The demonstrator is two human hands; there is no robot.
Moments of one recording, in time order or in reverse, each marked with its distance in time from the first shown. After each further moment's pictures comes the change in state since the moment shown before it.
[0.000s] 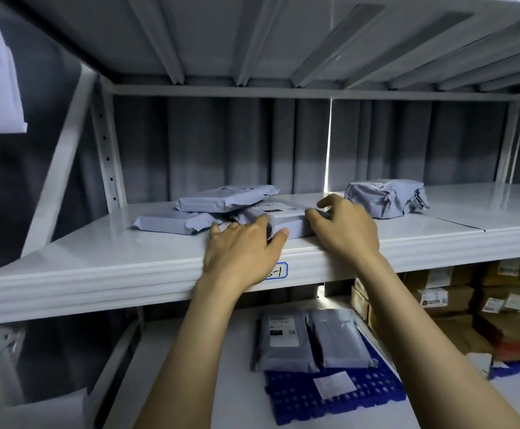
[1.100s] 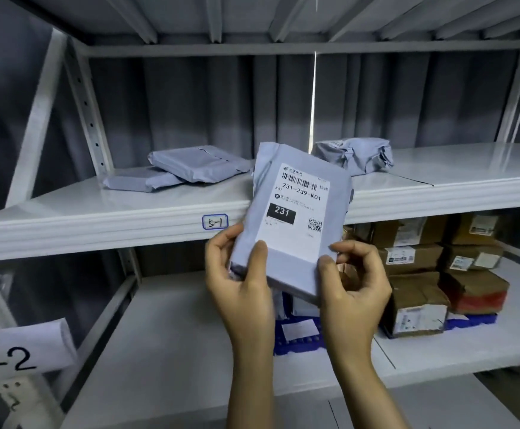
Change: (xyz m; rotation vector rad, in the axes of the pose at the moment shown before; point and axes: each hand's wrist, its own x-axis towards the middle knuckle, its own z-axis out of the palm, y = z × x) left_hand -0.110 0.126 0.055 -1.456 0.775 -0.344; right_hand -0.161 0.067 -0.039 1.055 0.361 0.131
